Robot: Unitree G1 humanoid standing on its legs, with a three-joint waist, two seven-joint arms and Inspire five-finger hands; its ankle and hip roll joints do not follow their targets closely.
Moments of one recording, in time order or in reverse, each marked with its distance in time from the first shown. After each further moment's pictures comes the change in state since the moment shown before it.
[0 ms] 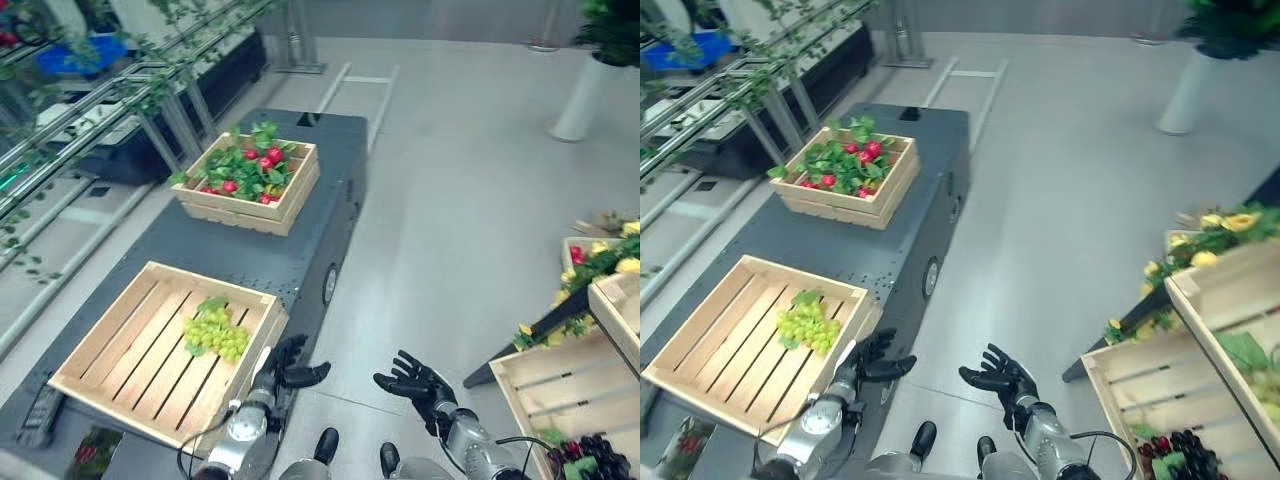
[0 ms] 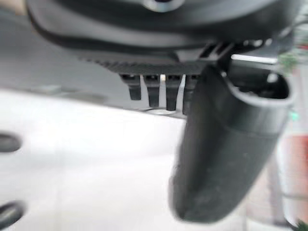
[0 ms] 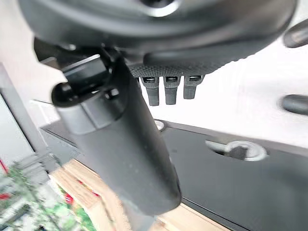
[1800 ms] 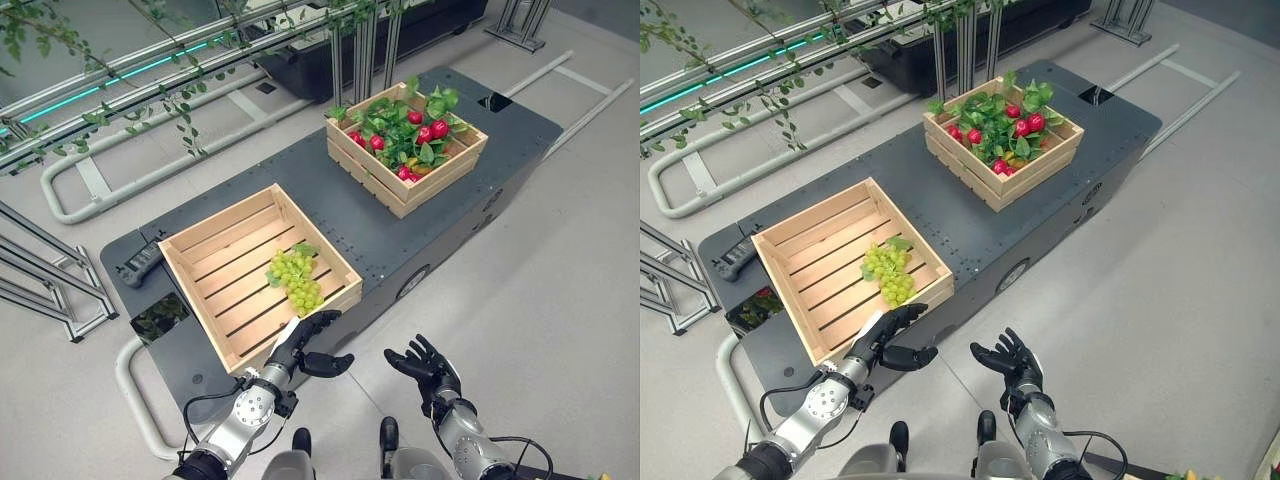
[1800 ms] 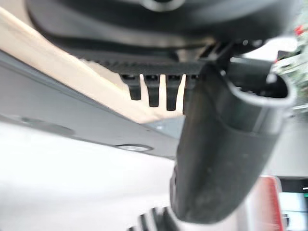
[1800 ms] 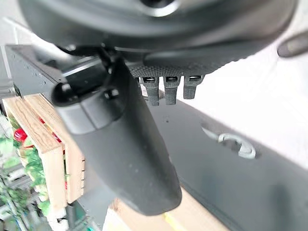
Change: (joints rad) left arm -0.118 0.125 -0.106 -0.267 0.253 -0.094 0.012; right arm 0.009 0.034 0.001 -0.047 0.018 -0.086 -0.203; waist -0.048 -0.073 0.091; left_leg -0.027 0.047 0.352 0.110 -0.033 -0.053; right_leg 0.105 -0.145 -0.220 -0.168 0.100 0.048
